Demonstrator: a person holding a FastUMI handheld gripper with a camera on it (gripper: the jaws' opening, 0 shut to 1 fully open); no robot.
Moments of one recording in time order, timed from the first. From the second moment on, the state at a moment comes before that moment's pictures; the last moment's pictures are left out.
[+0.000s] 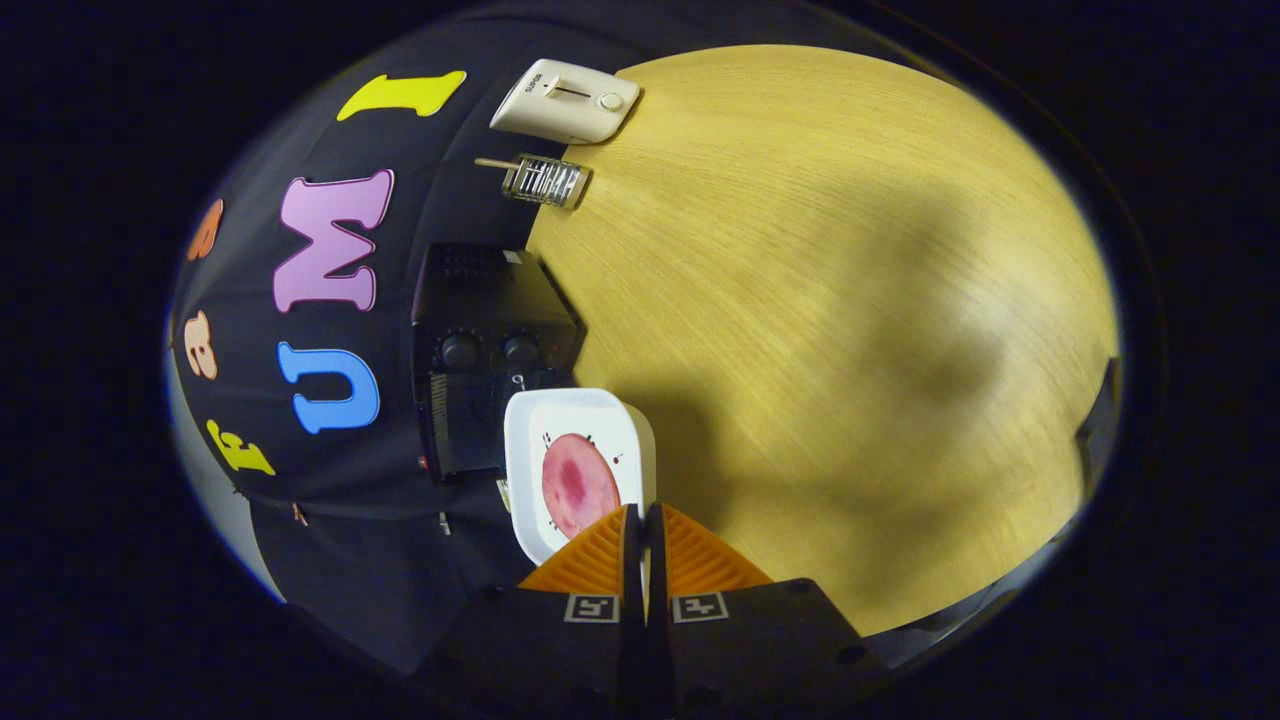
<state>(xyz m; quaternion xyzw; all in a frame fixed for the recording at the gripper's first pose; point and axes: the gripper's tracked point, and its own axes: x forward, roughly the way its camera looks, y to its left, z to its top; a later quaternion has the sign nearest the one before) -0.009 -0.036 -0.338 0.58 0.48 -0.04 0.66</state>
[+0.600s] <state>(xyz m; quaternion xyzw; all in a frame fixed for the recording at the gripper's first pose) 0.106 0.142 -0.343 0.62 0.43 -0.14 0.64</state>
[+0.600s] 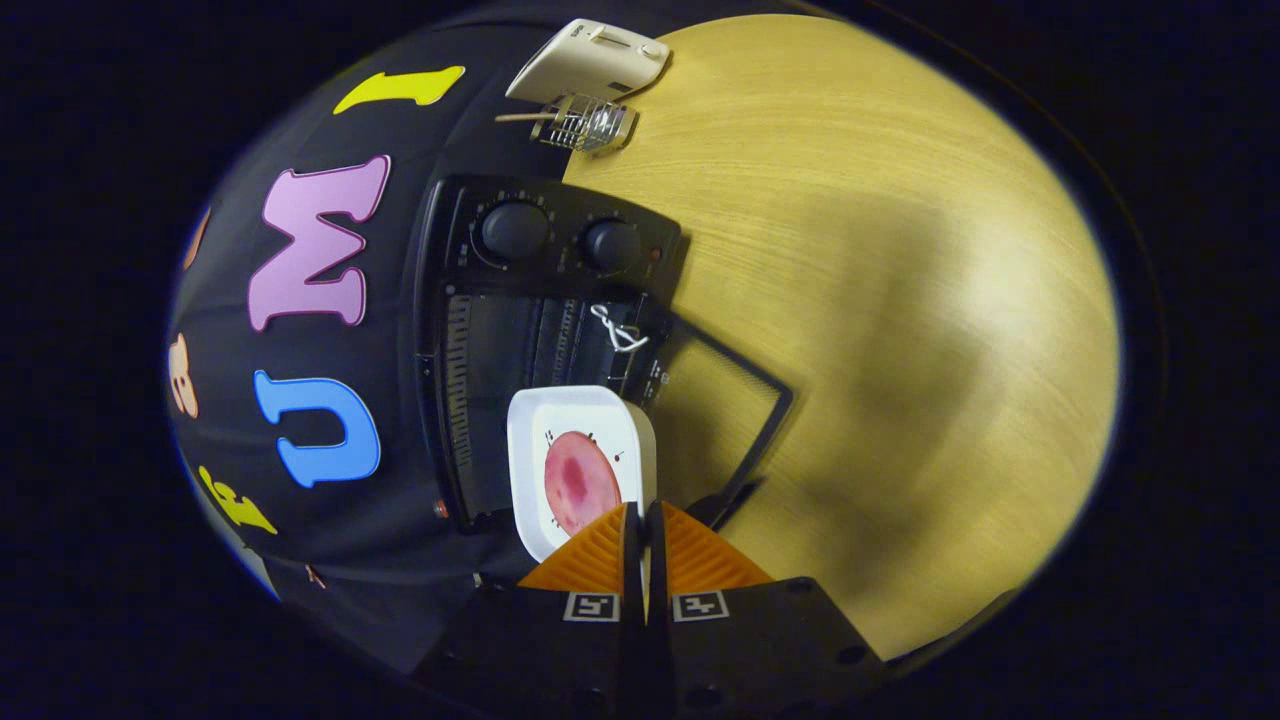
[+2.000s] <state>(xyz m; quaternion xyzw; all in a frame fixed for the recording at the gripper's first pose) 0.217 0.170 -0.355 0.69 0.31 -0.31 0.58</state>
